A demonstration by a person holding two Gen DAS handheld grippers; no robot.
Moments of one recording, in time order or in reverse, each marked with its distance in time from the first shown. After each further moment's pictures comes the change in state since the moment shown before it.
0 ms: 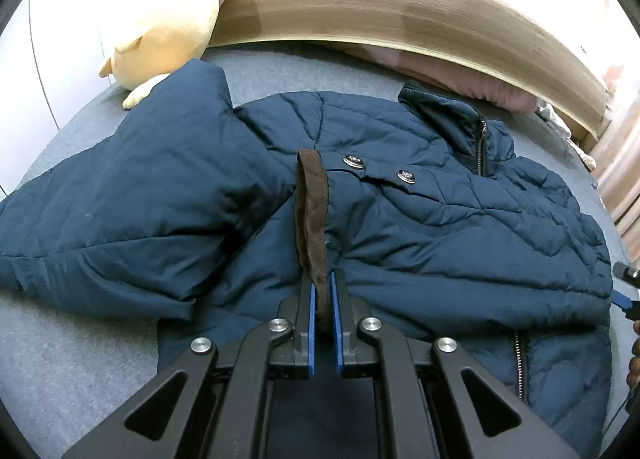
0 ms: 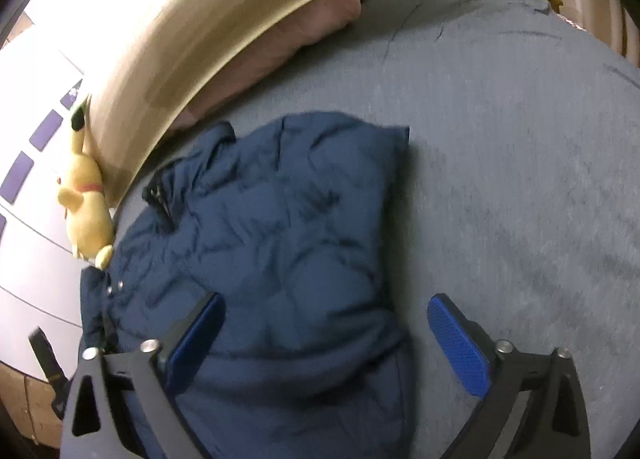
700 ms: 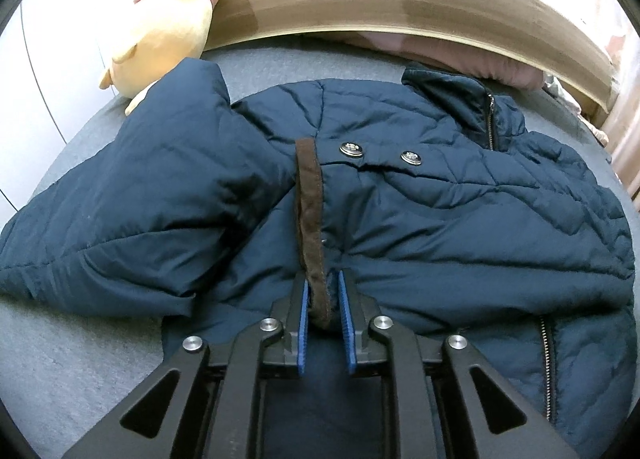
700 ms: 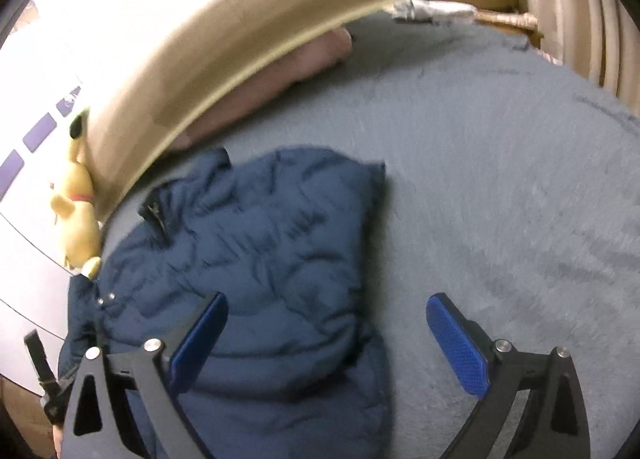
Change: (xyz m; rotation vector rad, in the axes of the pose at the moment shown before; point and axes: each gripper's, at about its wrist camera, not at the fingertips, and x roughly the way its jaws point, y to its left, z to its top) left arm 0.009 -0.010 -0.006 0.071 0.018 0.077; right arm -0.051 0.011 -0.014 -0.044 -0.161 -0.094
